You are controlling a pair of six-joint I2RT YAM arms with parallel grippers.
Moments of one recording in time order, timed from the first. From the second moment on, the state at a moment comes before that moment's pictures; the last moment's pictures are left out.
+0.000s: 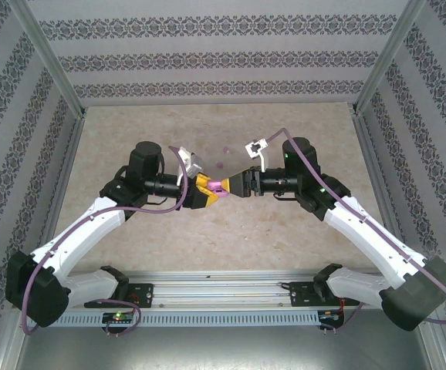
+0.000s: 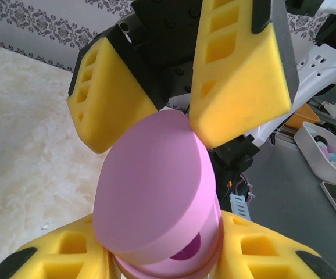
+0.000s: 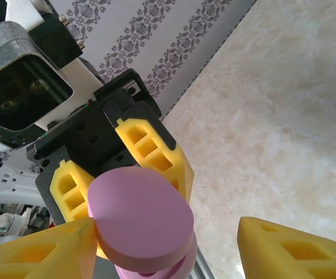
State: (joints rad) left arm -0.48 1.17 0.94 -0.20 1.02 0.04; right arm 0.55 1.13 1.01 -0.29 -0.77 0.54
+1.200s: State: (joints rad) left arm -0.47 1.18 0.81 0.10 1.06 -0.10; right arm 0.53 1.01 0.99 -0.41 -0.64 0.50
